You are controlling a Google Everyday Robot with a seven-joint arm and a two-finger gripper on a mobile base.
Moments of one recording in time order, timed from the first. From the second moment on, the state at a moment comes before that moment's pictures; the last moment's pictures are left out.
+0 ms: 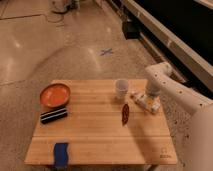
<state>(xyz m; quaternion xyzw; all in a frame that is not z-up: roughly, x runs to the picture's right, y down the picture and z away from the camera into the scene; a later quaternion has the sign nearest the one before) 0.279 0.075 0.898 -0.31 0.08 0.14 0.94</state>
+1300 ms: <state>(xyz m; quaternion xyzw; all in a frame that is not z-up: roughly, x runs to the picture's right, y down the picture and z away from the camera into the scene) 0.325 0.063 0.903 -0.29 0.13 0.18 0.93</state>
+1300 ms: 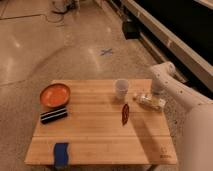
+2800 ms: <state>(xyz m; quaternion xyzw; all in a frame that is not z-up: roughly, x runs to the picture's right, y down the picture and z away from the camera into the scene) 0.154 -0.029 0.749 -0.31 -0.10 0.01 0.94</state>
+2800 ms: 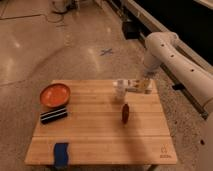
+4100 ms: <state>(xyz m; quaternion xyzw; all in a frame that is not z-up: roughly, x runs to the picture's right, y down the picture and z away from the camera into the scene) -0.023 -0.007 0.727 -0.26 -0.29 -0.06 0.92</state>
